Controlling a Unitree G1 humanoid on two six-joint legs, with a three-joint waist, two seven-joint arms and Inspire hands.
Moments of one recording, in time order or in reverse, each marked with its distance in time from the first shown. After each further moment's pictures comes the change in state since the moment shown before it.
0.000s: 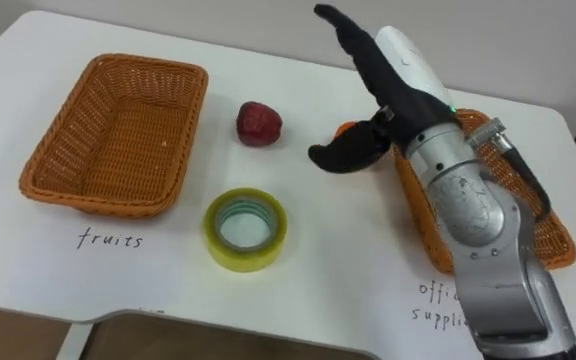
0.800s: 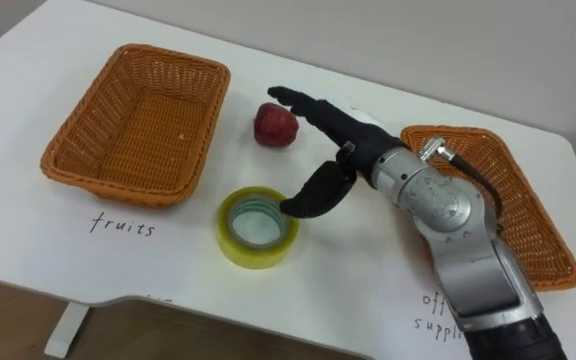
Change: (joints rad) left arm -0.012 0.037 -0.019 0.007 0.012 0.012 -0.008; right arm -0.047 -0.001 0.055 0.183 0.139 0.026 0.189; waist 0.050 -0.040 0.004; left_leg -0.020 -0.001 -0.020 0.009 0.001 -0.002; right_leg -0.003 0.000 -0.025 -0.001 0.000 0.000
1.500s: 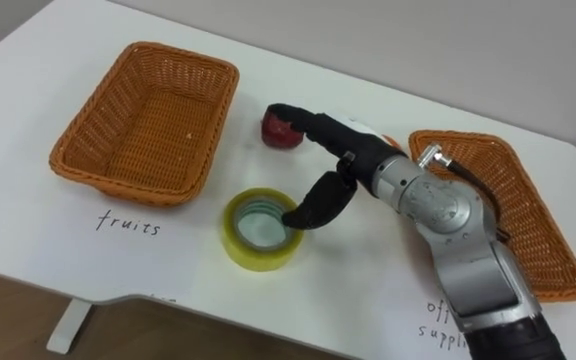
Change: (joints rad) left arm -0.004 0.004 -0.001 0.000 0.011 0.019 -0.020; right arm 0.000 0.000 0.000 0.057 0.005 0.000 0.026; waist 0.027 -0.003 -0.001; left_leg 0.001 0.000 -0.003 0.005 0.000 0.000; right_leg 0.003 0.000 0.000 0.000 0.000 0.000
